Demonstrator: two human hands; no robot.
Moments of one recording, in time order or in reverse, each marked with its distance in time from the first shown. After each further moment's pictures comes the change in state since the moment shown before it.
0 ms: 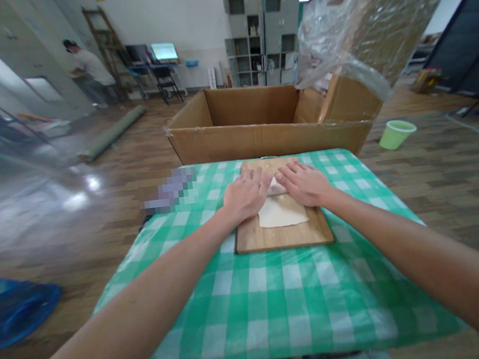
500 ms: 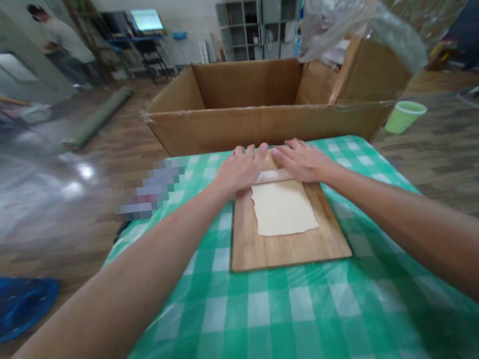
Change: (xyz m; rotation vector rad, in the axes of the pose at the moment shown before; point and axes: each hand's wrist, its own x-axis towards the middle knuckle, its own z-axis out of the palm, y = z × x) left_hand 0.074 -0.042 0.023 -0.026 -0.096 0.072; right_hand 0.064 0.033 0.017 0.059 -0.044 -0.044
